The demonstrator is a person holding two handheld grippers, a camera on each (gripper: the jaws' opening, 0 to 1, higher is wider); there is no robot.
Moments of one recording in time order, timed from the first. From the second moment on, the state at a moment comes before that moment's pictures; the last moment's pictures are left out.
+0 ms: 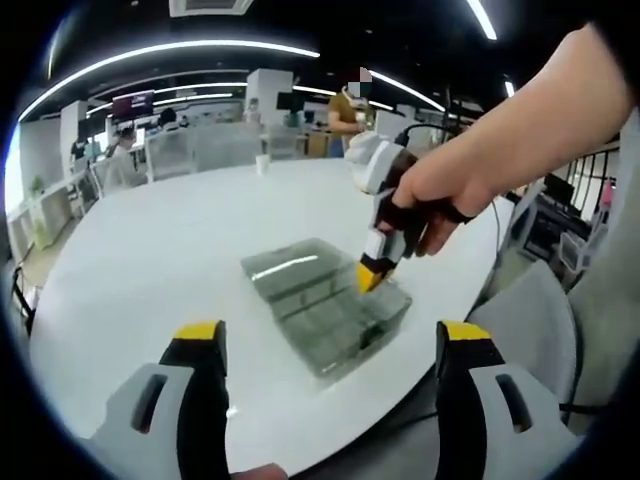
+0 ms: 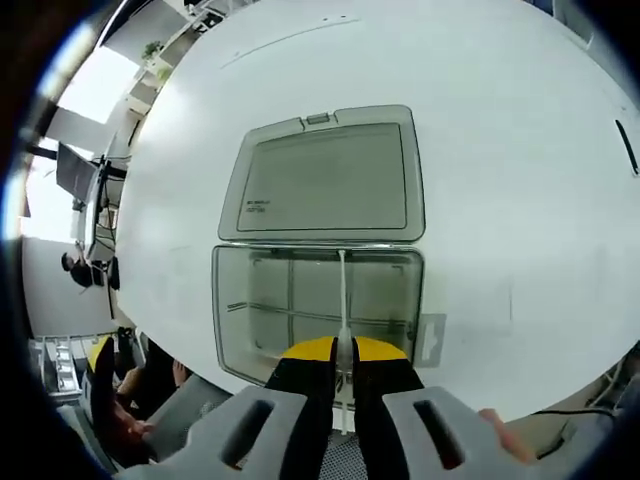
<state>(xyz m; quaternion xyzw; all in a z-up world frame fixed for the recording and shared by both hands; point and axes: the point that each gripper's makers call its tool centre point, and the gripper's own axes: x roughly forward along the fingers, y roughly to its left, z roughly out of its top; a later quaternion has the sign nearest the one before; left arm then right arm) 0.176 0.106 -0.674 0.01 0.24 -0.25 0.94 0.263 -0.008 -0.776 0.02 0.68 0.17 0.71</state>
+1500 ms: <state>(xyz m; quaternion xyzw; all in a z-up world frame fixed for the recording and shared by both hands) 0.179 0.110 -0.668 0.01 0.23 -0.24 0.94 0.260 -0.004 -0.779 0.01 0.70 0.14 0.70</state>
